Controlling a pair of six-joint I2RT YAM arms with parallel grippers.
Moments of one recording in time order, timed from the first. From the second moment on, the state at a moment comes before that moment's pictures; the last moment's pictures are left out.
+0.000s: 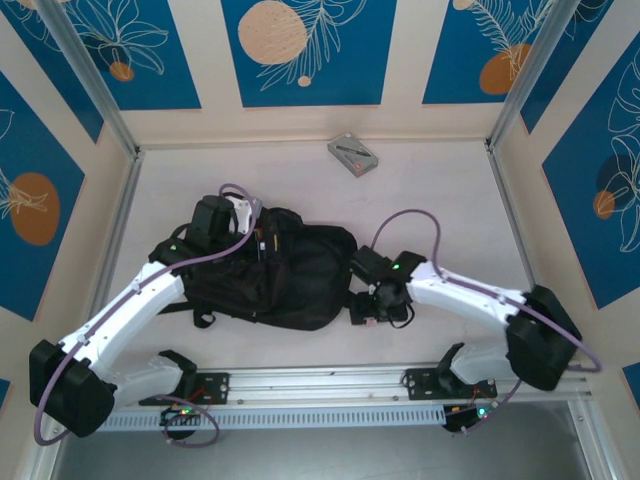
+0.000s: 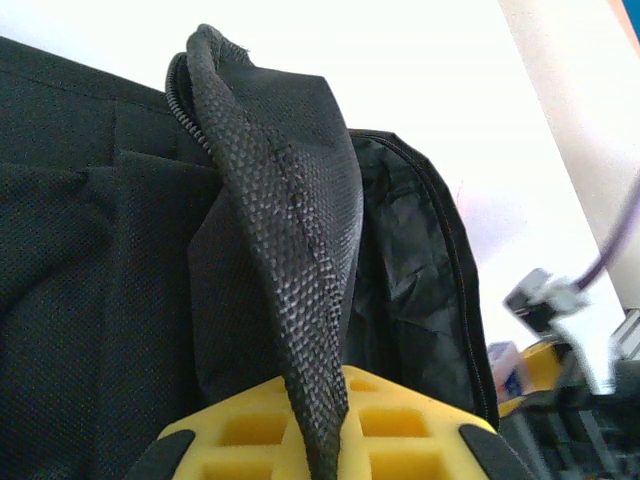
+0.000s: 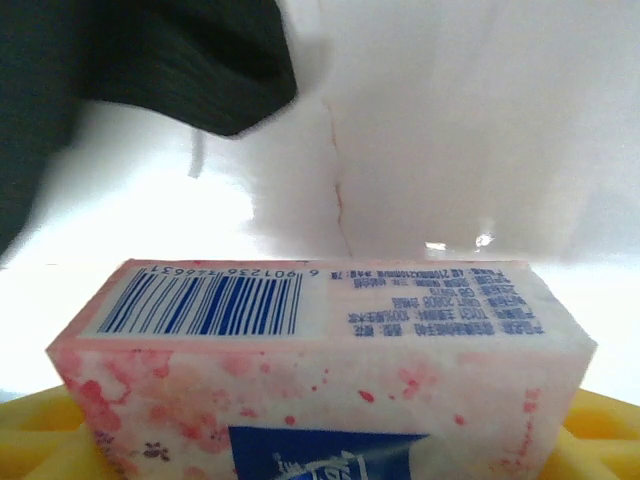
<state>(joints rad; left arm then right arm) -0.49 1.13 0.94 -0.50 0.31 -0.47 0.81 1.29 0.85 -0.99 -0.07 0.71</state>
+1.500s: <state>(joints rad) -0.48 1.18 0.93 -0.47 0.31 -0.46 0.16 2.84 2.93 -0.97 -0.16 0.43</state>
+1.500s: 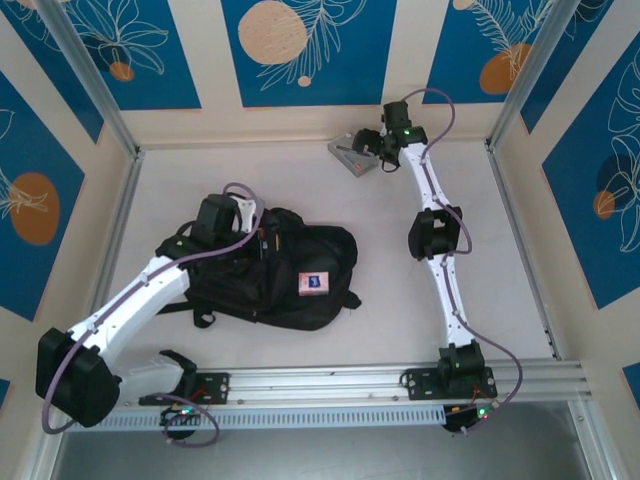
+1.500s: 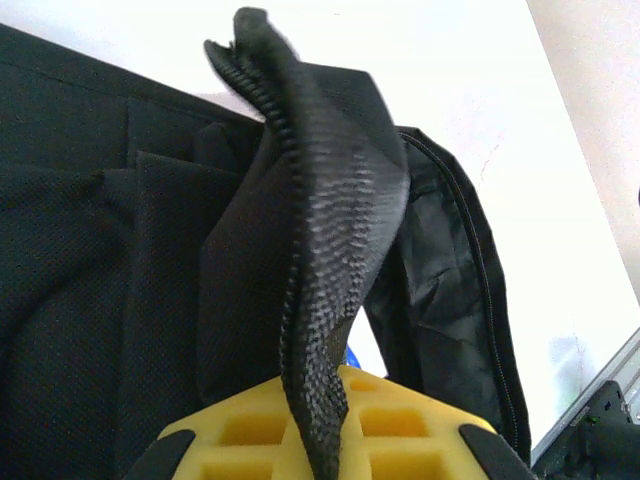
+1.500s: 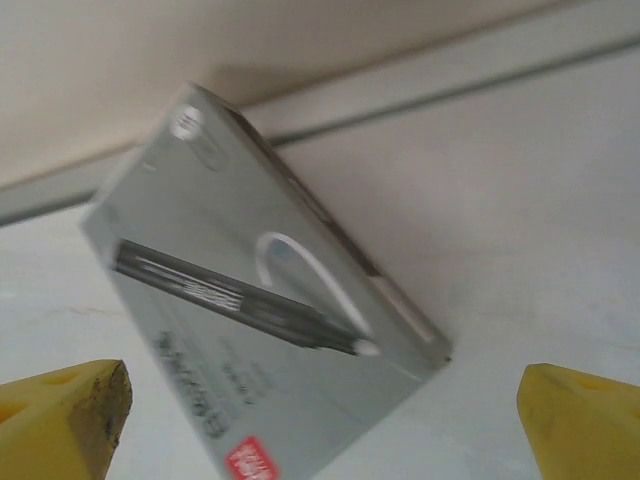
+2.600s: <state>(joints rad) -0.48 1.23 0.92 -0.44 0.36 -0.47 0.27 2.95 2.99 -0.96 -0.21 0.32</state>
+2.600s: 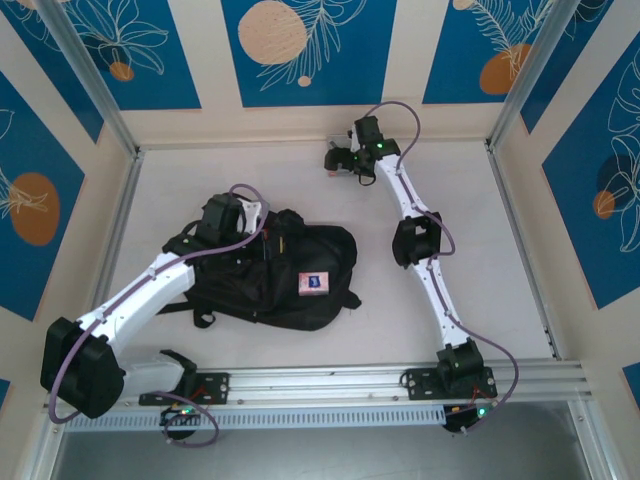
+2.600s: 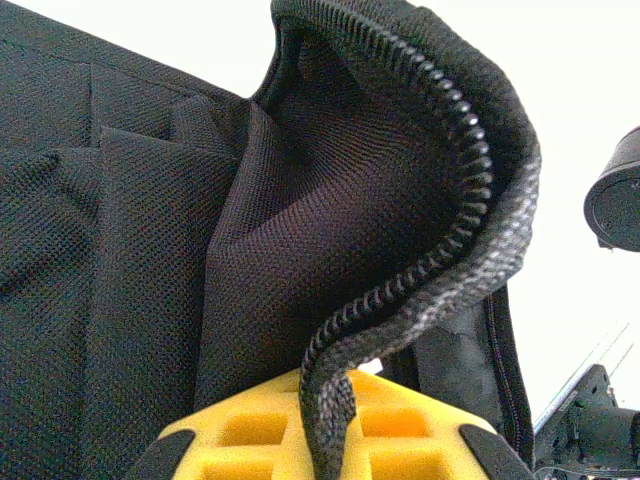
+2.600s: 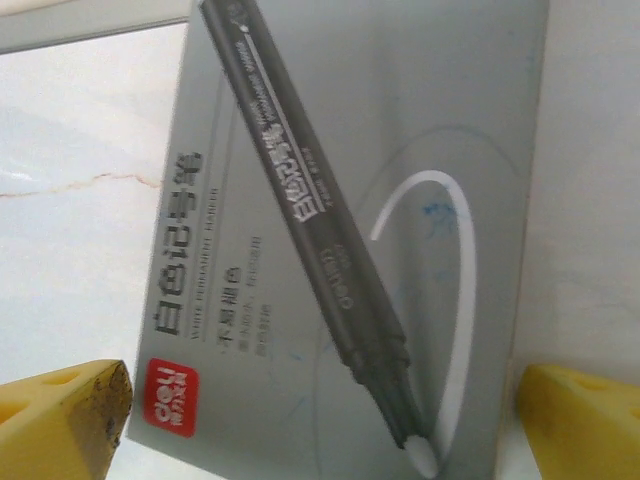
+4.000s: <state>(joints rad) -0.48 1.22 0.92 -0.44 0.36 -0.47 0.23 2.66 2.89 -1.41 -0.12 0.31</state>
